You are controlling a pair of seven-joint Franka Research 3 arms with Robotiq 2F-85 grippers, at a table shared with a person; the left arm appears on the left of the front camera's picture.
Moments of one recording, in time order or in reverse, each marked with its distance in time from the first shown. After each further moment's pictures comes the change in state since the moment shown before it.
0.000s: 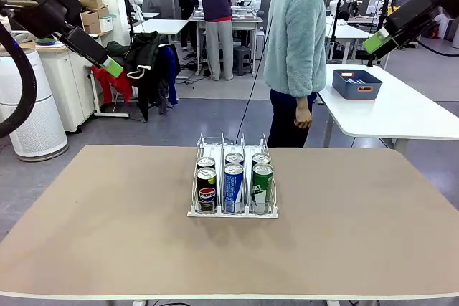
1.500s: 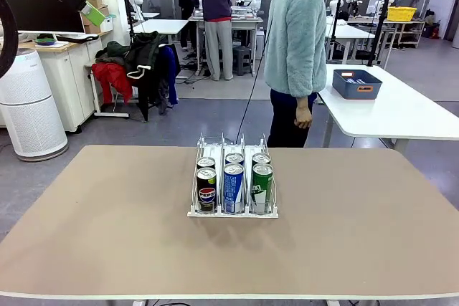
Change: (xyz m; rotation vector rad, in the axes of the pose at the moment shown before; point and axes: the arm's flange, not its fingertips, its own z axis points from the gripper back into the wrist) left arm 0.049 0.010 0.075 0.087 -0.066 -0.199; right arm 0.062 -0.033 0.096 -0.207 -0.039 0.327
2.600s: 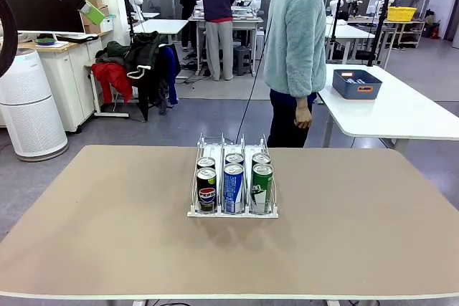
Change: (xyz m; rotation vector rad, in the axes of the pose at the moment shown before) left arm 0.000 0.000 0.001 0.001 -0.001 0.000; right arm 0.001 0.001 -0.001 0.001 0.001 0.002
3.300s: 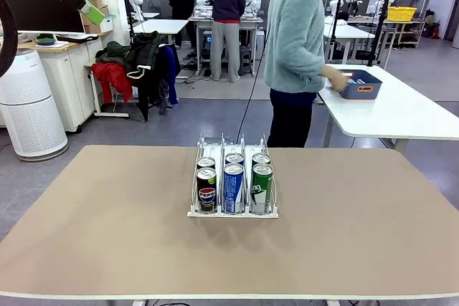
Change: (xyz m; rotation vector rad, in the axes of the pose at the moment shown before) left arm 0.000 0.000 0.000 0.000 0.000 0.000; right arm 0.000 0.000 0.000 0.000 0.000 0.000
